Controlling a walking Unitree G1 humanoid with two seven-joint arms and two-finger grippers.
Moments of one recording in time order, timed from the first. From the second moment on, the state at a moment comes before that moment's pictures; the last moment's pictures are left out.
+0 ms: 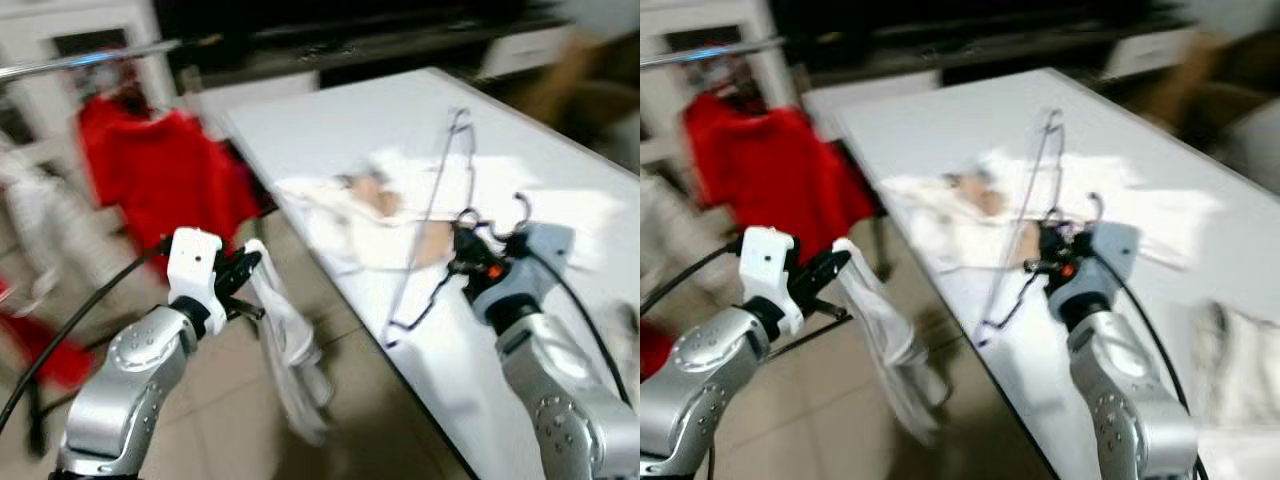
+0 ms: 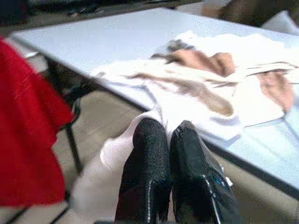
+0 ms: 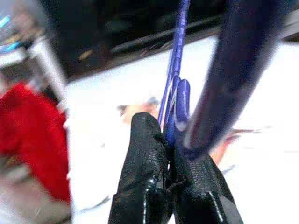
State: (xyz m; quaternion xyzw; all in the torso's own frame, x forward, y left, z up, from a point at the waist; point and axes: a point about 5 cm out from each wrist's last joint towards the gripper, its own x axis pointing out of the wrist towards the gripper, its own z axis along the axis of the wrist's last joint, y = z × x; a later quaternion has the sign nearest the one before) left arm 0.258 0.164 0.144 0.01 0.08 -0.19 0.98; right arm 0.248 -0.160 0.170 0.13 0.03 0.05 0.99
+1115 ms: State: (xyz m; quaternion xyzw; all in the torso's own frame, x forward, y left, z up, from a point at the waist) left arm 0.264 0.156 0.139 0.04 0.09 -0.22 0.97; right arm 0.237 -0.173 0.168 0.06 0.05 0.02 1.00
